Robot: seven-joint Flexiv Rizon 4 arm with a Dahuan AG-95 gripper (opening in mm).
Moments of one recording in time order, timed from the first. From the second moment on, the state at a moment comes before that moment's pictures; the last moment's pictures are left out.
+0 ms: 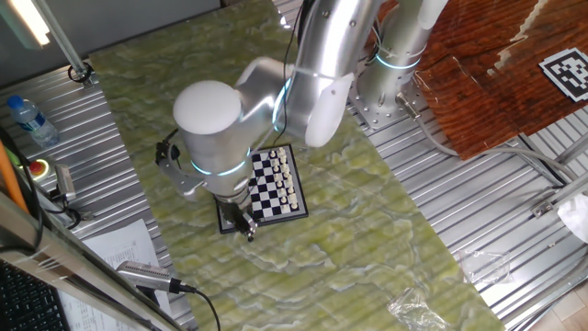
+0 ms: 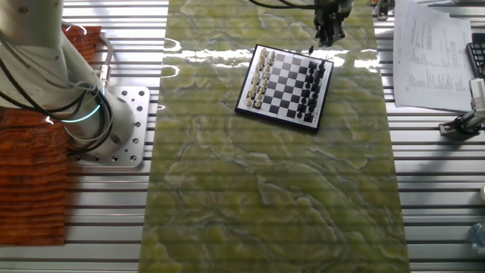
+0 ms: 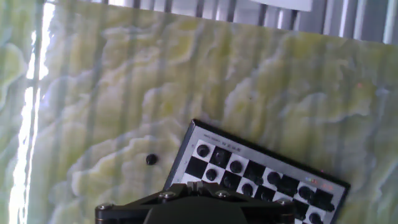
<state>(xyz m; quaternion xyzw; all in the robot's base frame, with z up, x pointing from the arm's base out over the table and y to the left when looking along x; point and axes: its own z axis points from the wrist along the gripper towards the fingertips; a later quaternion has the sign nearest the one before) 0.564 0.225 0.059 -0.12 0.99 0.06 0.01</state>
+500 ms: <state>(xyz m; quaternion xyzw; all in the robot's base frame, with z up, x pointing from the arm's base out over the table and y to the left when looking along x) 0.561 0.232 0.046 -0.07 1.00 0.03 0.02</state>
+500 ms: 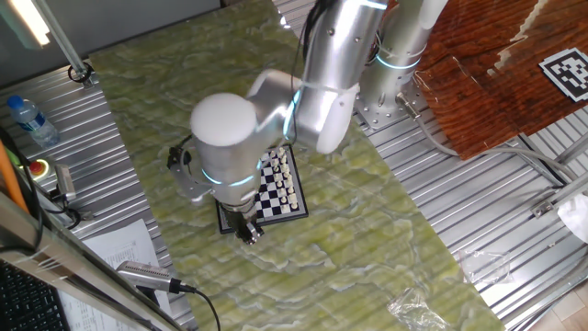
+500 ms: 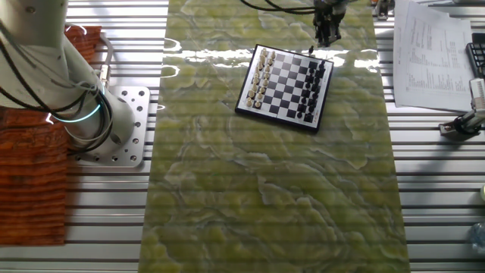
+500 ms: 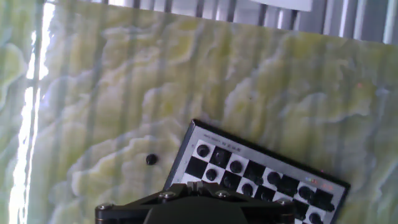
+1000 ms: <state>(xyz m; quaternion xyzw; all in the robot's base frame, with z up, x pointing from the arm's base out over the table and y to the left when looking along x) 0.559 0.231 0.032 -0.08 1.00 0.01 0.02</state>
